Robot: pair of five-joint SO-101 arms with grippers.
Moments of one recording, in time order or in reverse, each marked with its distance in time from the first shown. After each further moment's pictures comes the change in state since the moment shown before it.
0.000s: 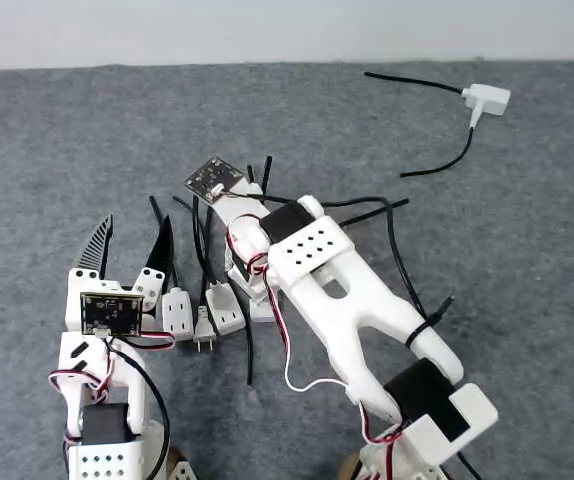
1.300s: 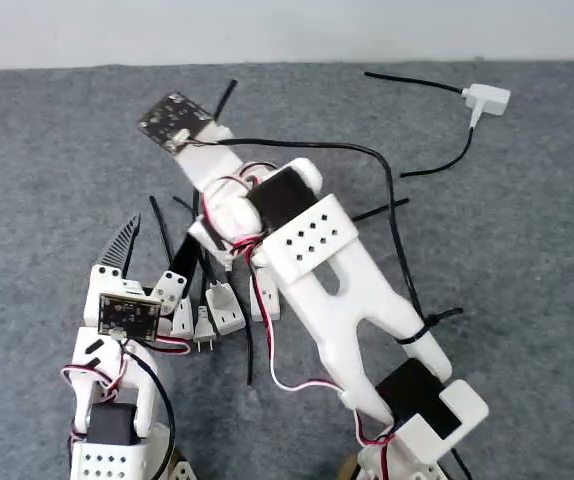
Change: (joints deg) left arm 6.8 -0.1 0.0 0.0 0.0; right arm -4.0 0.4 -30.6 12.5 0.0
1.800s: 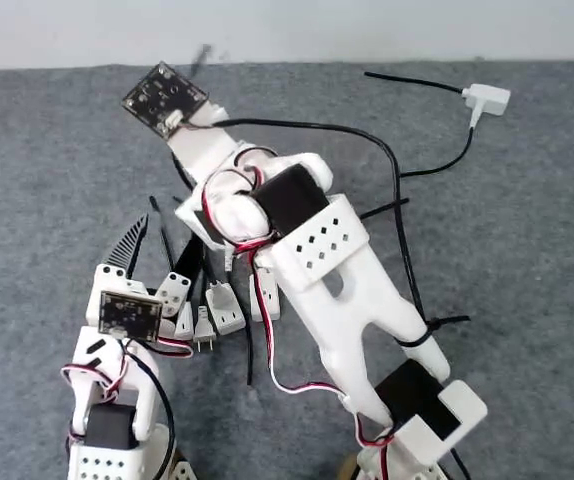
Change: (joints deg) left arm 2.2 0.0 -3.1 4.9 0.9; right arm -1.3 0.0 -9.8 0.8 0.0
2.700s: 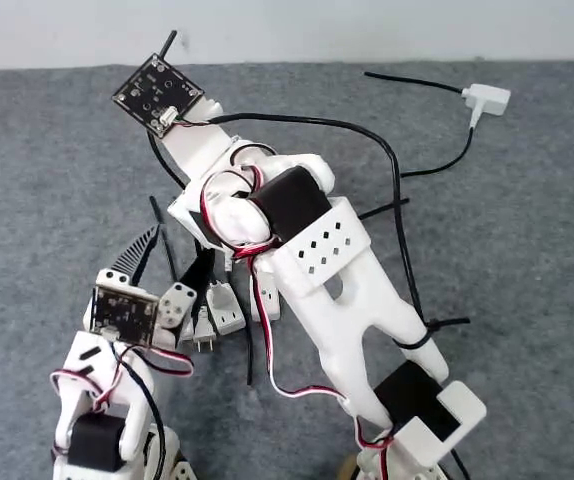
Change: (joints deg) left arm 4.0 -0.4 -13.1 19.7 2.4; right arm -0.8 0.0 -2.8 0.0 0.1
